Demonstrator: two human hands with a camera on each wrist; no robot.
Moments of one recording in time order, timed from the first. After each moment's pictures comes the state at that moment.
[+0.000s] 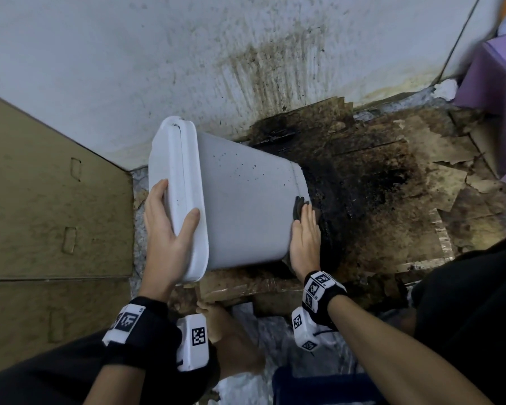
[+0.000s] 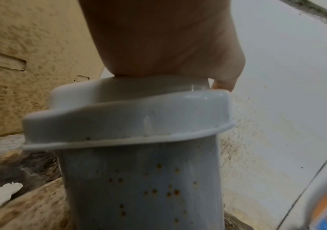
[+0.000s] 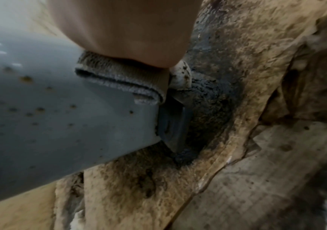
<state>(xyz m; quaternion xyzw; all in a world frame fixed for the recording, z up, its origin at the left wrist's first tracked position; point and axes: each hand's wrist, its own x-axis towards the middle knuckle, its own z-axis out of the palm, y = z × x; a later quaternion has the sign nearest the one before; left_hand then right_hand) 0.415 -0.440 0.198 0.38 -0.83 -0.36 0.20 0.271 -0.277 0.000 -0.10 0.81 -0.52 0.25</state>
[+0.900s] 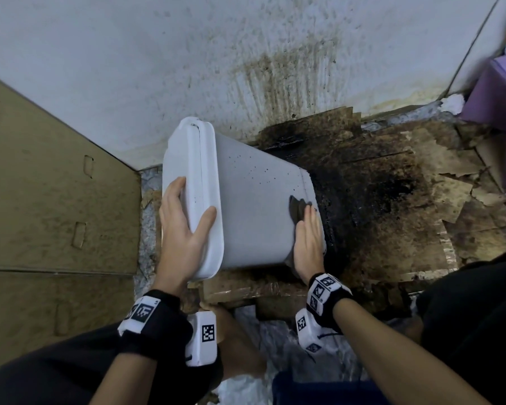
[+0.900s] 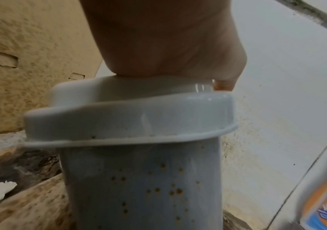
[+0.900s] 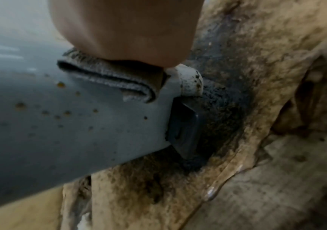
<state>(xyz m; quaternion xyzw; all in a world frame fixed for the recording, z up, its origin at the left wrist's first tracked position) 0.412 -0.438 0.198 0.37 -0.84 -0.35 0.20 0.272 -0.279 0.020 -0.15 0.80 -0.52 0.26</state>
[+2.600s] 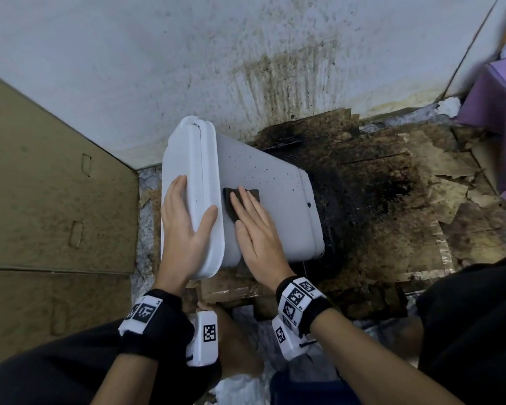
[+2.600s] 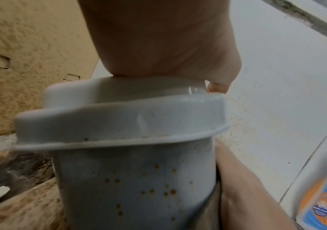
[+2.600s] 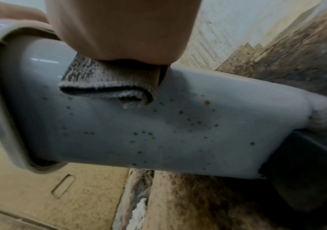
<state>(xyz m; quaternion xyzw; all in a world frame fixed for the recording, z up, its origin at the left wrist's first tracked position) 0.409 -0.435 0.196 0.37 -0.84 -0.34 0.18 0.313 -0.317 0.117 -0.41 0.72 -0.53 0.18</state>
